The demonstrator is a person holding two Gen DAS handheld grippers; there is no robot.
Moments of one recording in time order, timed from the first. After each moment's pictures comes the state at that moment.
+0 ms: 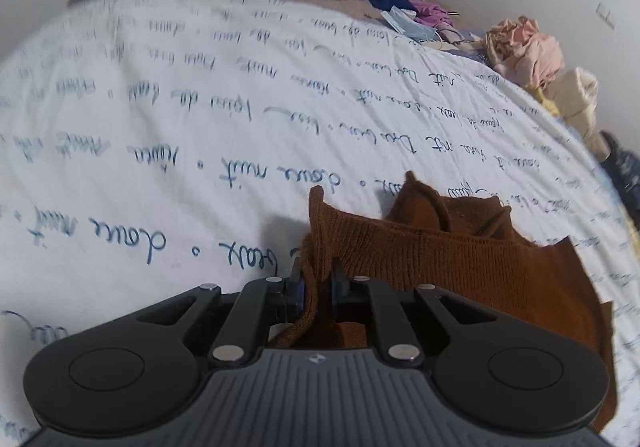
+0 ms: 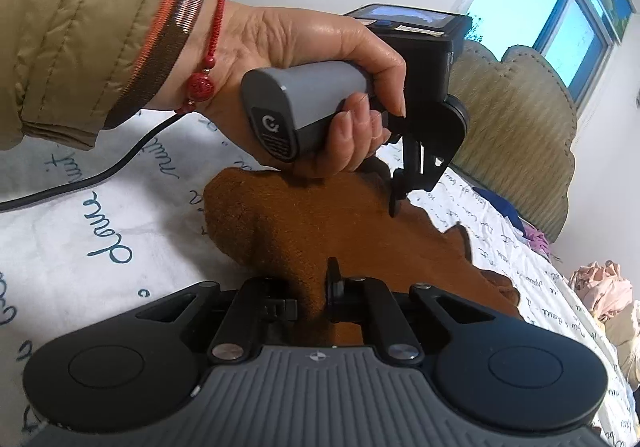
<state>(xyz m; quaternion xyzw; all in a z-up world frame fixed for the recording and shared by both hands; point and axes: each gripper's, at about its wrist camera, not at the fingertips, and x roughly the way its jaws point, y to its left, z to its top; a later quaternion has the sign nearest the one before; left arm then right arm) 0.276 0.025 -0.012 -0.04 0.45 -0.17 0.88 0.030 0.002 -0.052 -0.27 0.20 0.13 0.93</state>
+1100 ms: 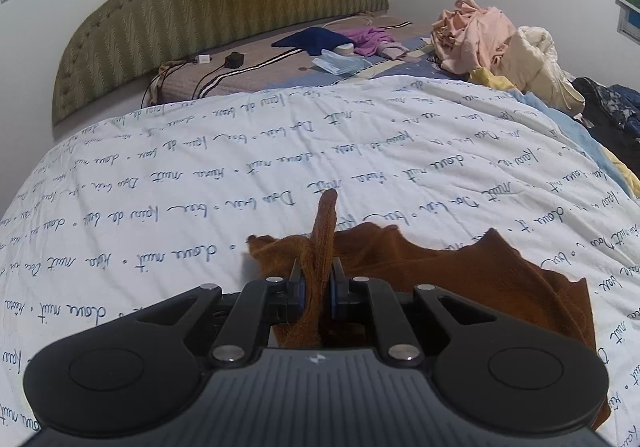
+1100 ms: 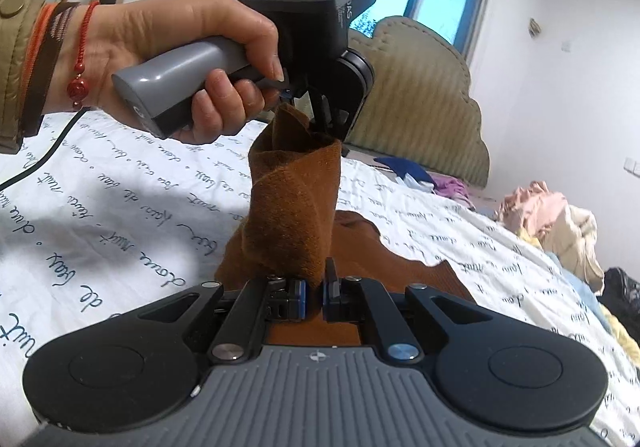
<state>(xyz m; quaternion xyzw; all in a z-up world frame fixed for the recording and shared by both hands) 0.206 -0.117 0.050 0.09 0.36 -0.17 0.91 -0.027 -0.145 -0.022 -0.15 0.17 0.01 0.97</state>
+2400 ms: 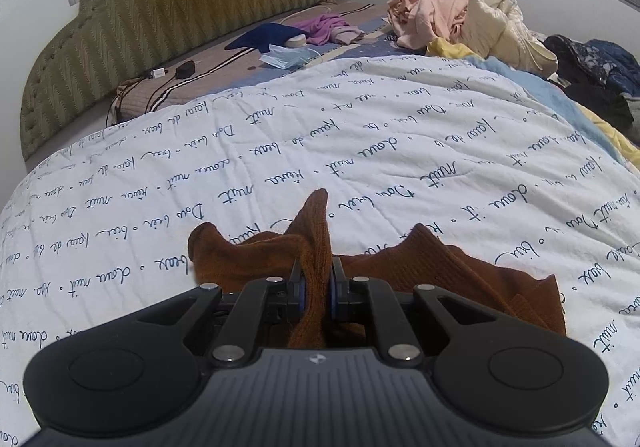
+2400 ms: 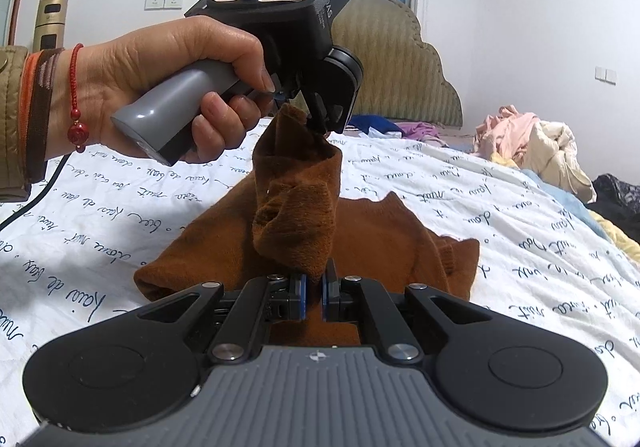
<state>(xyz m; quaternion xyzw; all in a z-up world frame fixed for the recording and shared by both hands) 0.194 -0.217 0.027 0.15 0.36 -0.19 0.90 -0.048 -0.219 -0.034 -0.04 0.20 -0.03 0.98</state>
